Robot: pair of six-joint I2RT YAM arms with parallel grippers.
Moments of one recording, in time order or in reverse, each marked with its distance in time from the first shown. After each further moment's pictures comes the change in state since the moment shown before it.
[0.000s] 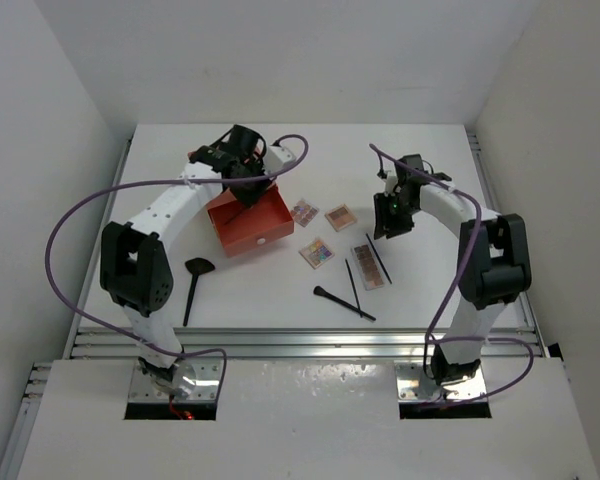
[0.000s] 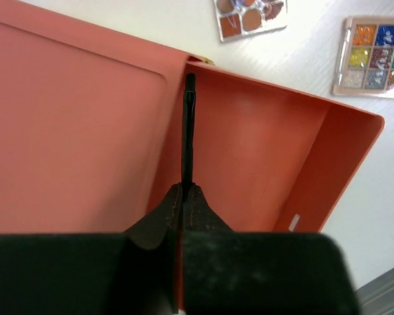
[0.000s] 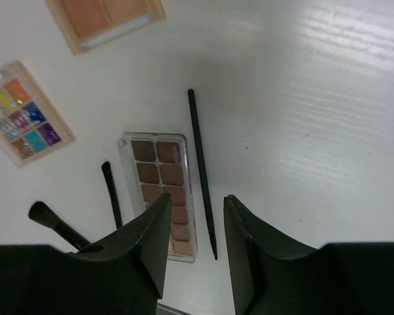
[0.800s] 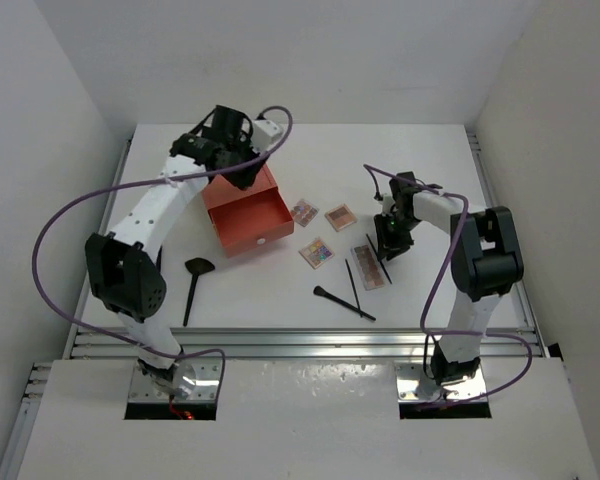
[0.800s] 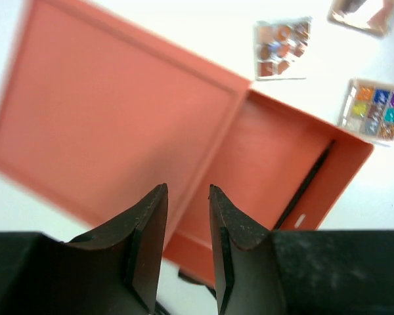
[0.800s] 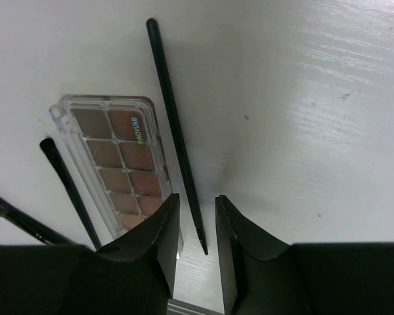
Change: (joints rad) left arm 0.027 -0.042 0.094 -0.018 -0.030 -0.082; right arm 0.000 0.101 -0.082 -0.038 0.000 -0.030
